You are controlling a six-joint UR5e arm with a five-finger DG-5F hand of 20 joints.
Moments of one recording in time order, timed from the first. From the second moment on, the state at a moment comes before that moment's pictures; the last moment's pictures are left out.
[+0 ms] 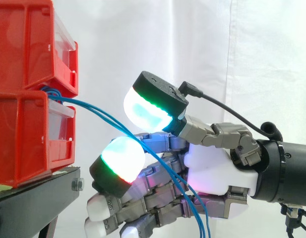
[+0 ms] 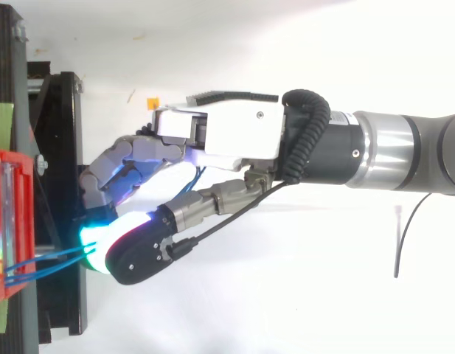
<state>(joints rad) 0.11 -2.40 -1.18 -2.55 -1.45 -0.22</state>
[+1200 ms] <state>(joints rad) 0.11 -2.40 -1.13 -2.62 -1.45 -0.25</state>
